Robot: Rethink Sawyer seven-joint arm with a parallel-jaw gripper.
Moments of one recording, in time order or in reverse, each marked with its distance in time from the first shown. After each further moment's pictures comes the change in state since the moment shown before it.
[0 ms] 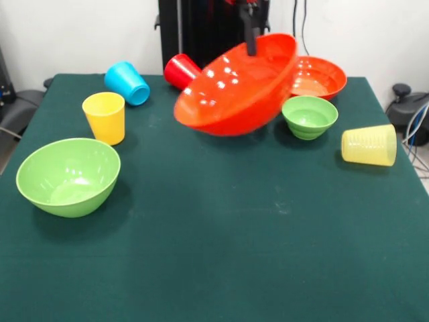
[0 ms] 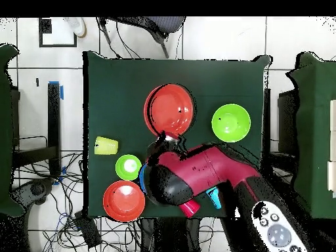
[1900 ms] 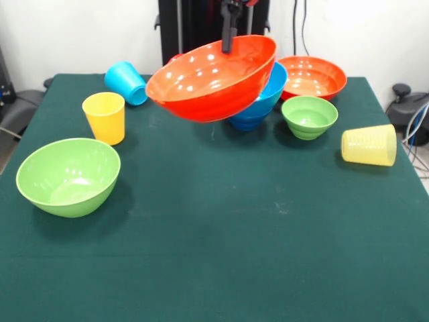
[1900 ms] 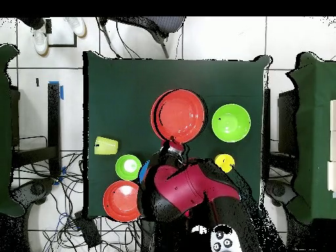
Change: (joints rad) arm 0.344 -0.038 -0.453 -0.047 -0.195 -0.117 0.156
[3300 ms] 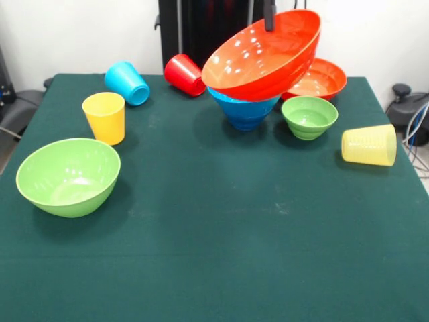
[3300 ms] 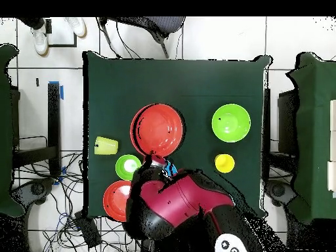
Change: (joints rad) arm -0.227 -0.112 0.396 0.220 0.153 0.003 0.000
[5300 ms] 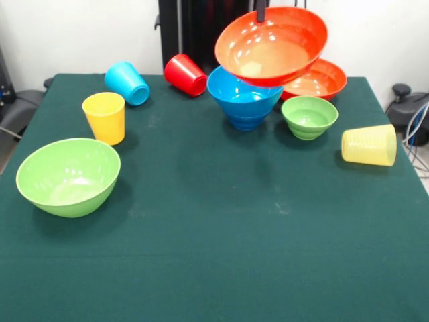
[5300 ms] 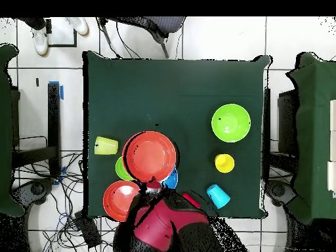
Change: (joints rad) arm 0.091 -0.113 0.018 0.164 -0.135 0.088 0.000
